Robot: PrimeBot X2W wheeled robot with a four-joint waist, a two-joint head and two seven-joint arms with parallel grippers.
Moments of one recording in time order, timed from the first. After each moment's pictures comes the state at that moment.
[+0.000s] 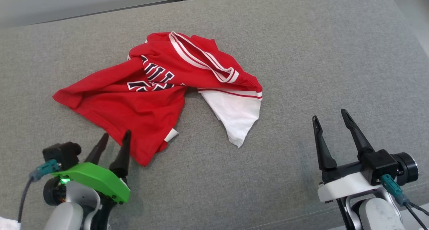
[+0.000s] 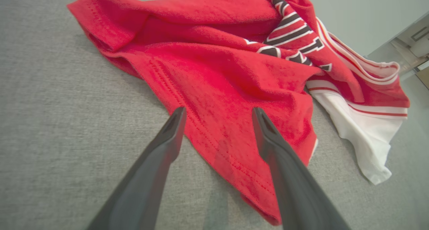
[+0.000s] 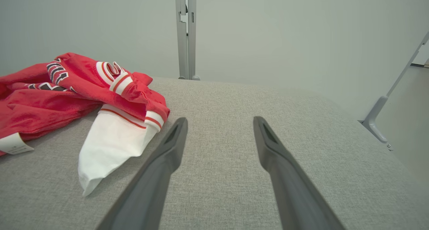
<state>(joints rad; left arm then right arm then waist) -0.22 0.30 -0.21 0.26 -0.75 -0.05 0.04 -0.06 -0.05 0.04 0.03 -0.03 0.13 -0.26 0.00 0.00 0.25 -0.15</state>
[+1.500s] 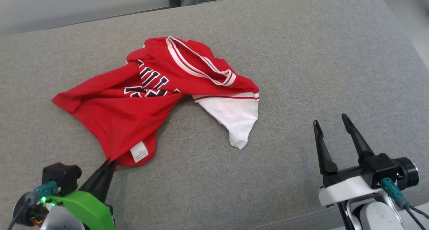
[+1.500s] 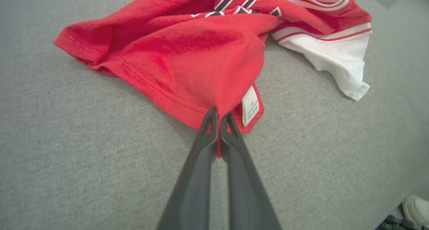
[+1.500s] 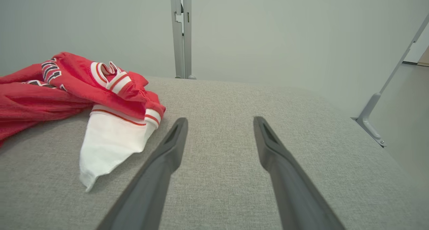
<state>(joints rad) 0.00 0.52 -0.32 -0.16 -0.62 0.03 0.22 -0.04 -0.05 0.03 0.04 -0.03 0.13 -0.26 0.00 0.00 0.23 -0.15</state>
